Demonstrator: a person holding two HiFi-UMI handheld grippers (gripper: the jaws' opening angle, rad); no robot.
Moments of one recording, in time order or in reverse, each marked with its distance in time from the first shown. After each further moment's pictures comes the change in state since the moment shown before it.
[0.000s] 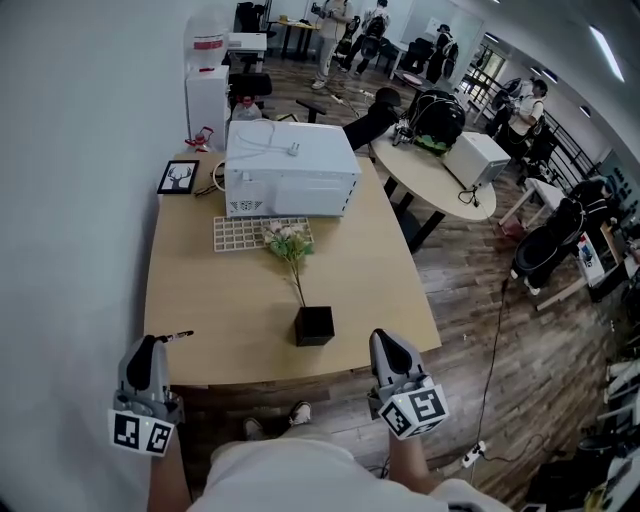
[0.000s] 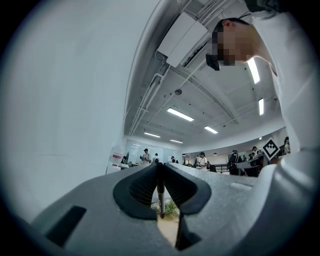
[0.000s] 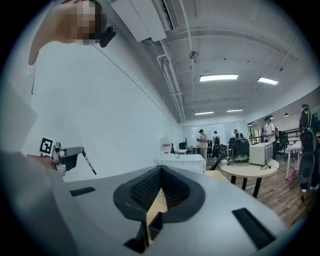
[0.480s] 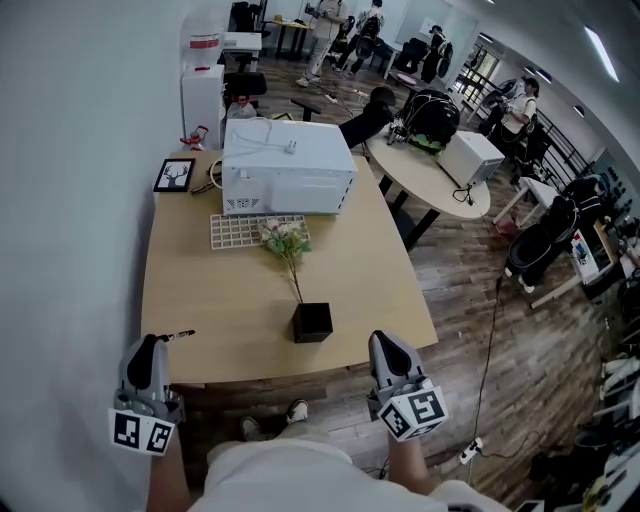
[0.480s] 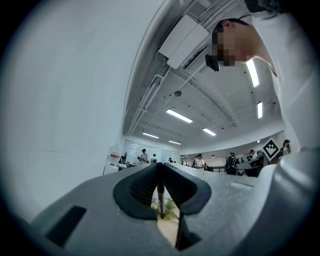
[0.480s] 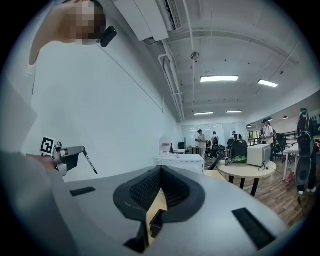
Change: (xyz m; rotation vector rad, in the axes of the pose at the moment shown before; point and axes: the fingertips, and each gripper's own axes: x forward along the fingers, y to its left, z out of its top) left arm -0.006 0.002 -0.006 -0.025 -0.009 -0.023; right arm -0.011 0.011 -0.003 -0.019 0.010 -0.019
